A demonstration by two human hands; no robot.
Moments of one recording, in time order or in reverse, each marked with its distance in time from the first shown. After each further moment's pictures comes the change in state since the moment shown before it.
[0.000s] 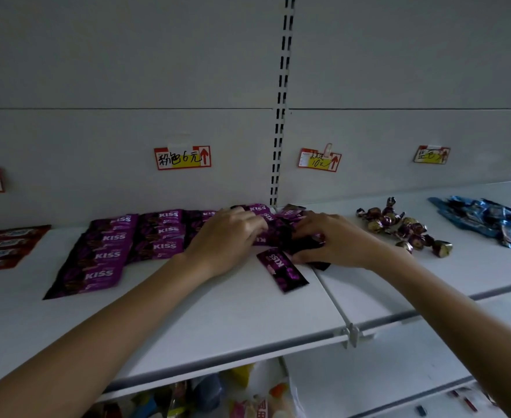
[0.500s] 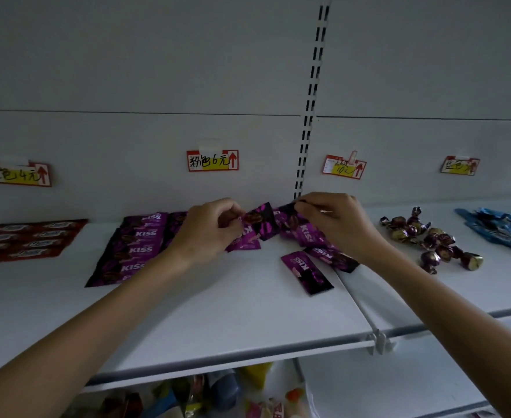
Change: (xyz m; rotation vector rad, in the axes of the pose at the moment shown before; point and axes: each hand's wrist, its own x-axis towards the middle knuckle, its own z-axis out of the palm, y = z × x) left_hand -0.033 -0.011 -0.054 -0.471 0.098 -0.490; right_hand 0.020 -0.044 -0.004 0.425 0.467 -0.060
